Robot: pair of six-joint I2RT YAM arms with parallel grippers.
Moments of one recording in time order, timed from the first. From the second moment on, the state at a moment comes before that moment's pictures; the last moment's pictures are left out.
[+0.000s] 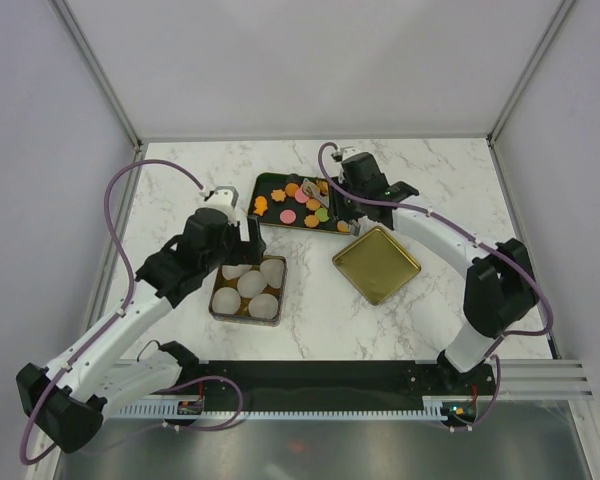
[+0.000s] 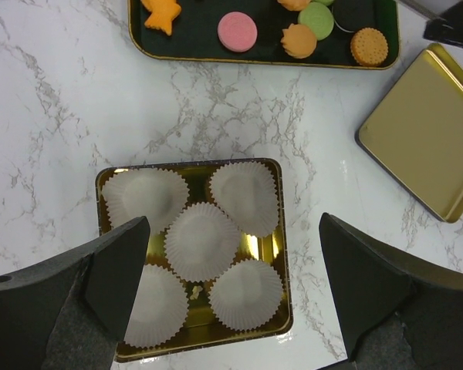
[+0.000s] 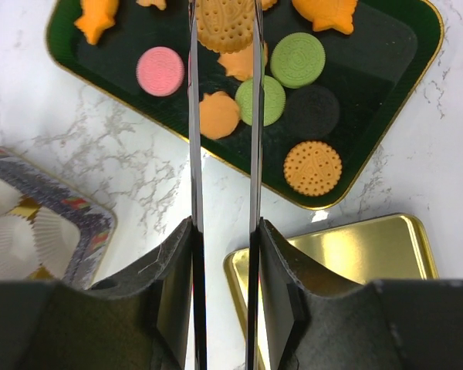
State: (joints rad) left arm -0.60 0.95 0.89 -0.55 -0.20 -0.38; right arm 0.57 1.70 1.36 -0.43 0.02 0.28
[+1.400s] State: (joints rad) left arm -0.20 0.87 0.81 -0.60 -0.10 -0.55; right arm 1.08 1.70 1.32 -0.43 -0.01 0.32
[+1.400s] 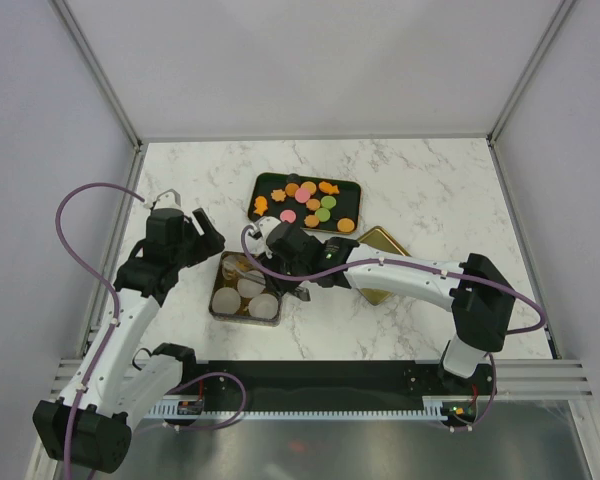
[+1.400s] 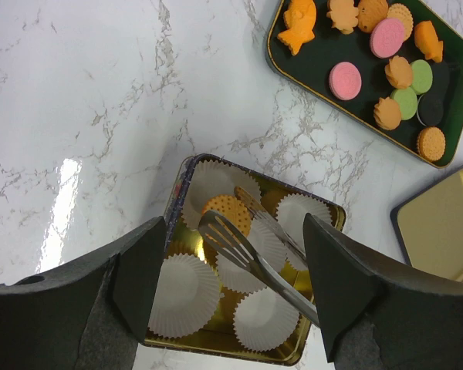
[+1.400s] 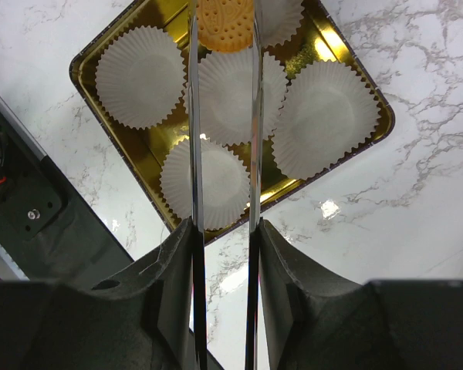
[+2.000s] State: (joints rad) left arm -0.20 0.86 0.81 -0.59 -0.07 -0.53; right arm 1.10 1.76 1.37 -0.40 0.05 0.33
